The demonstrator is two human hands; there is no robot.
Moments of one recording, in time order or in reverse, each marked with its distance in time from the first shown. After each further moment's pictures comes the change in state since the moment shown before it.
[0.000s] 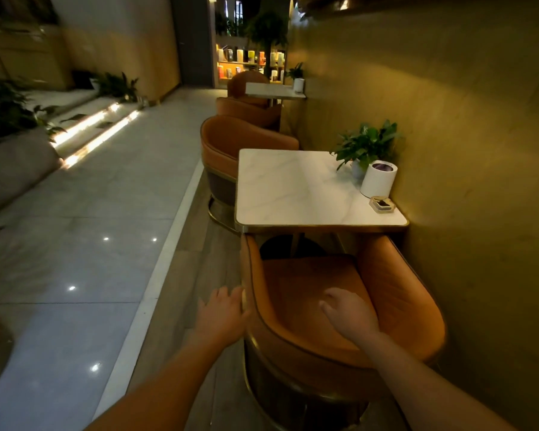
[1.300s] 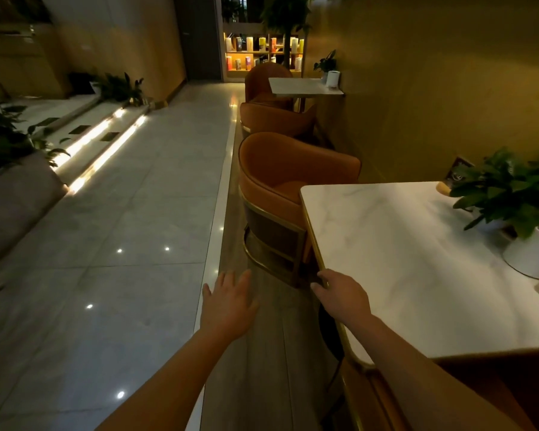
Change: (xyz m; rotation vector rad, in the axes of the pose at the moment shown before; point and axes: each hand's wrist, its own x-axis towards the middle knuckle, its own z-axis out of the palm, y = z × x) left_hand 0.507 -0.274 -0.231 0.128 0.051 0.016; right_hand 0.531 -0.371 0.065 0.042 0.050 0.028
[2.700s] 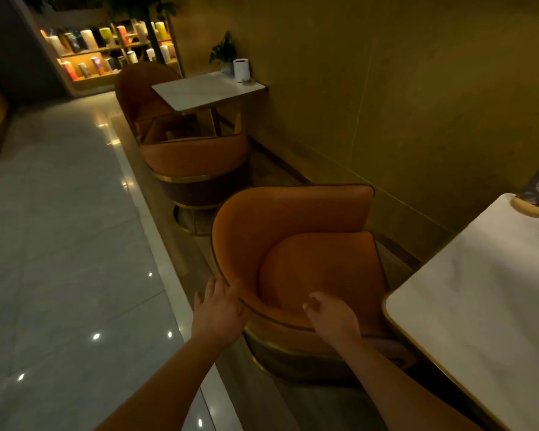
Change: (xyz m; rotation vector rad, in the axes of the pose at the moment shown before) left_hand 0.869 -0.175 -0.085 0.158 -0.157 0.499; right_hand 0.726 -0.197 0.110 0.206 0.049 0.465
